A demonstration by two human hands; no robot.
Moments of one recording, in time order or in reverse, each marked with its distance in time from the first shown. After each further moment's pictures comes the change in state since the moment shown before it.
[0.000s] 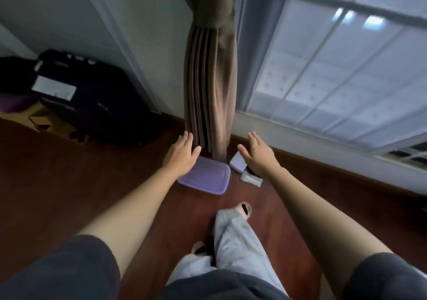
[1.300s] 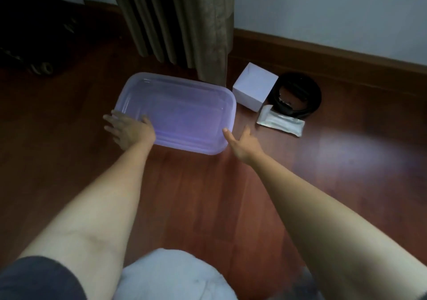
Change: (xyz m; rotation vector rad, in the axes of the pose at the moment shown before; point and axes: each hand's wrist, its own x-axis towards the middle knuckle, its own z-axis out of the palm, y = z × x) left_hand 0.265 -0.269 0.500 -0.169 0.458 -0.652; right_hand 0.209 0.265 0.528 0.429 -0.095 0.343
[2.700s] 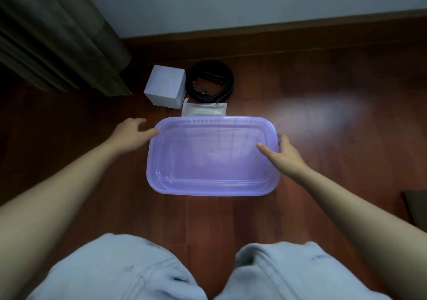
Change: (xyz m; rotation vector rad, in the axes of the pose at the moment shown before) left_hand -0.133 0.119 0.039 0.318 -0.428 0.780; right_hand -0.078 0.238 -0.138 0.393 0.295 0.076
